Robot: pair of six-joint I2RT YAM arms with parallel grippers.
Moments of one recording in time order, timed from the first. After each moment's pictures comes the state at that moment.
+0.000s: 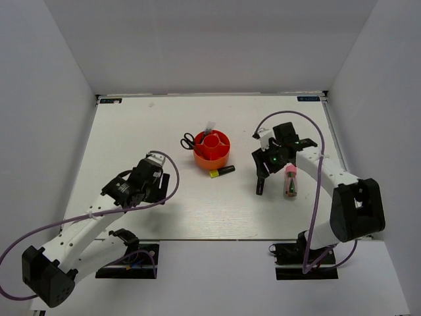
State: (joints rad) left arm -0.60 0.90 0.74 -0.88 -0.30 -0.27; right arm 0.30 1.44 0.99 -0.61 -0.32 -0.32
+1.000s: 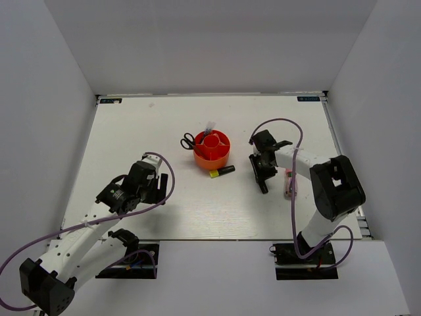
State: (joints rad) left arm -0.54 0.80 0.68 -0.79 -0.21 -0.28; right arm 0.47 1.69 0.99 -0.56 0.04 0.13
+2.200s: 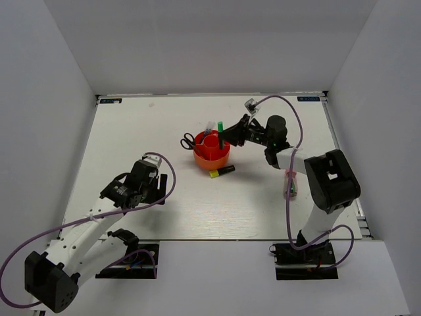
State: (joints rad) left arm -0.51 0.86 0.66 -0.78 -0.20 -0.29; right arm 0.39 1.76 0.92 0.86 -0.81 0.45
